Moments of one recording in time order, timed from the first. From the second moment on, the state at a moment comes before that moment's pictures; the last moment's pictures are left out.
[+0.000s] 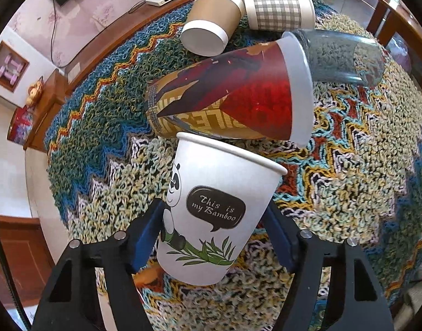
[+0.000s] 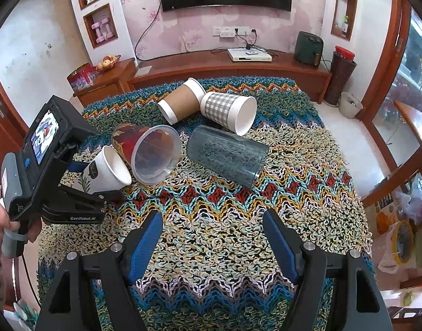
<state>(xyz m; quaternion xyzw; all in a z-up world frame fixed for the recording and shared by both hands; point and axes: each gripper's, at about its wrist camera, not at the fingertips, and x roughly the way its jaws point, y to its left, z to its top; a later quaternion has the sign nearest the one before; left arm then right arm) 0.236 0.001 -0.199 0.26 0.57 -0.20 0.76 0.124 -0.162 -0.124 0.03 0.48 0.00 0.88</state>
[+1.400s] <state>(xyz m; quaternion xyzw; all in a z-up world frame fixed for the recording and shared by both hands) 0.051 -0.017 -0.129 -0.11 0.60 -0.07 0.79 0.019 -0.209 -0.085 0.03 0.46 -0.01 0.89</state>
